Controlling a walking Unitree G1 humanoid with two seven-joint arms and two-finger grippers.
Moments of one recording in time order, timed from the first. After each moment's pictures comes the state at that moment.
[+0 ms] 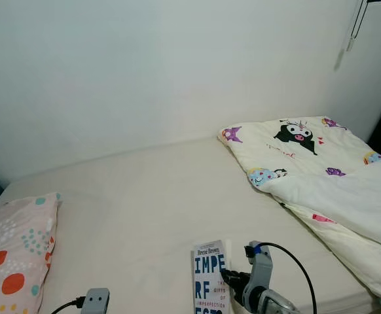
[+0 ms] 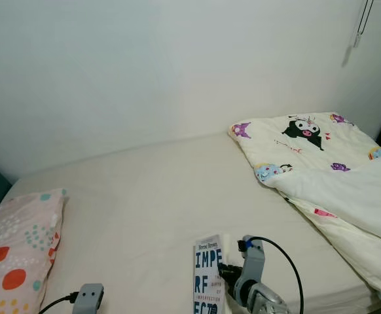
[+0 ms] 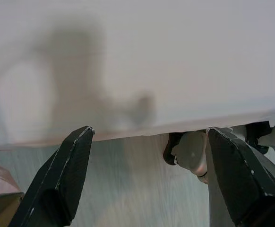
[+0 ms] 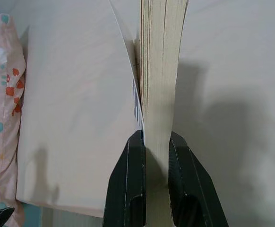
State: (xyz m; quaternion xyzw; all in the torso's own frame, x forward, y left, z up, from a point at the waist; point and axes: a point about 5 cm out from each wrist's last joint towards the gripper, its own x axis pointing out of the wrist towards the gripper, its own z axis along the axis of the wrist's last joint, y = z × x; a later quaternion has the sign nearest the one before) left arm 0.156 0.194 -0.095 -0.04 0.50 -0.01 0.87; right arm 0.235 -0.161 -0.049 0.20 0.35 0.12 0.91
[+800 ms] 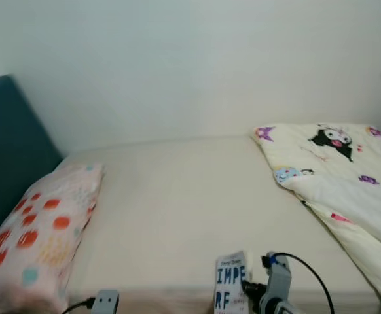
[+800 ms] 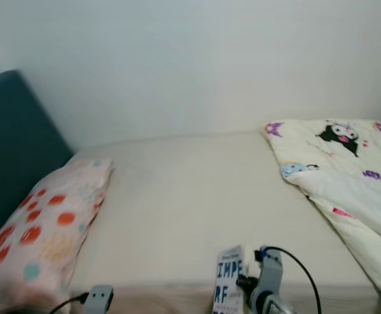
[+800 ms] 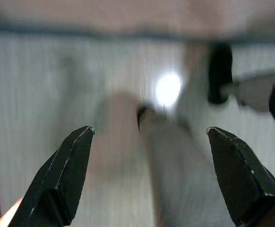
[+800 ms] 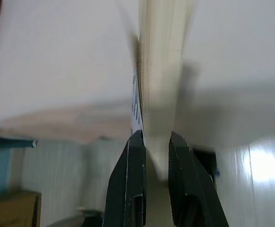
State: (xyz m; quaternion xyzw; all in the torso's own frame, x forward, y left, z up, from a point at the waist) left arm 0.139 0.183 -0.103 -0.04 0.53 -0.03 0.85; right arm 0.211 -0.191 -0.065 0.16 0.39 0.03 0.91
